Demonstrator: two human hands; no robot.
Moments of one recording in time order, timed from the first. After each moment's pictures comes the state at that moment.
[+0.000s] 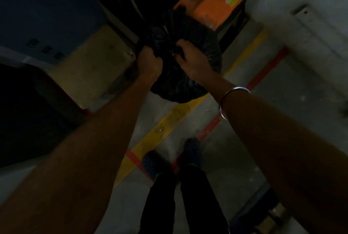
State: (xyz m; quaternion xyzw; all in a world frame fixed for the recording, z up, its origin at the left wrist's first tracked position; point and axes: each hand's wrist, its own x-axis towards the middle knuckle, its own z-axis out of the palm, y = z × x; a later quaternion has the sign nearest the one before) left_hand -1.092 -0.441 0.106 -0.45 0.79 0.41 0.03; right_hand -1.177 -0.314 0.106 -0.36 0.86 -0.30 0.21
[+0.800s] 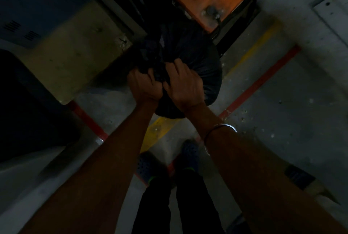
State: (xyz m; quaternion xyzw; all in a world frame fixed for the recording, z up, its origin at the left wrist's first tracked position) left_hand -1.031 -0.404 0.037 -0.41 0.85 0.29 -0.17; right_hand -1.096 -0.300 0.053 -0.45 0.87 -0.19 -0.03
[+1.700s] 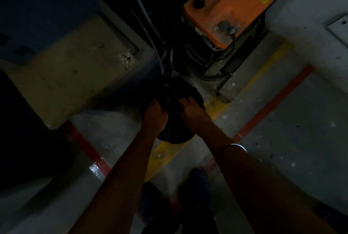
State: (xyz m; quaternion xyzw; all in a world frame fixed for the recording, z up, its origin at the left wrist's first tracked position) left_hand -1.016 -0.418 -0.112 -0.38 0.85 0.35 0.11; right_hand -1.112 -0.294 -0.088 -0.34 0.87 -0.11 0.34
